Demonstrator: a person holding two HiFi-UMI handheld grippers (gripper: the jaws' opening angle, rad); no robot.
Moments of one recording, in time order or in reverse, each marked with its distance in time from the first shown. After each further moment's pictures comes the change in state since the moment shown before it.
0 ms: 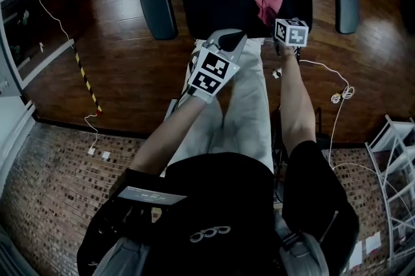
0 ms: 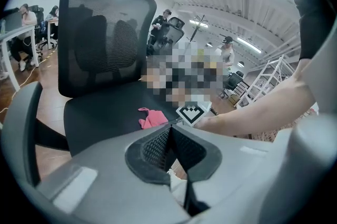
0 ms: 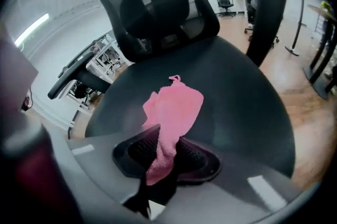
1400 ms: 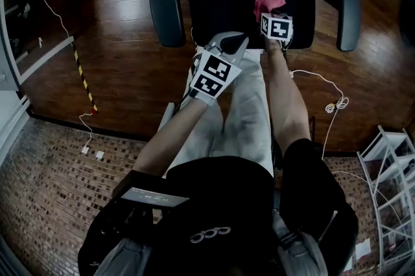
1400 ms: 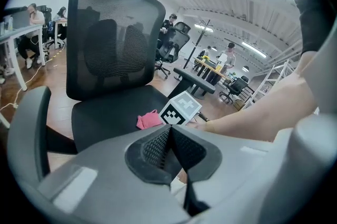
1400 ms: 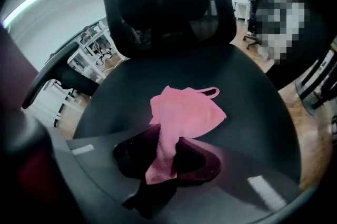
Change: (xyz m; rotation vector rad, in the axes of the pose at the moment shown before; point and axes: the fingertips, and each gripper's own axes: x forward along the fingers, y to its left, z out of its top) left arm -0.006 0.030 0.018 -0.040 -0.043 0.040; right arm 0.043 0.025 0.045 -0.047 0.063 -0.159
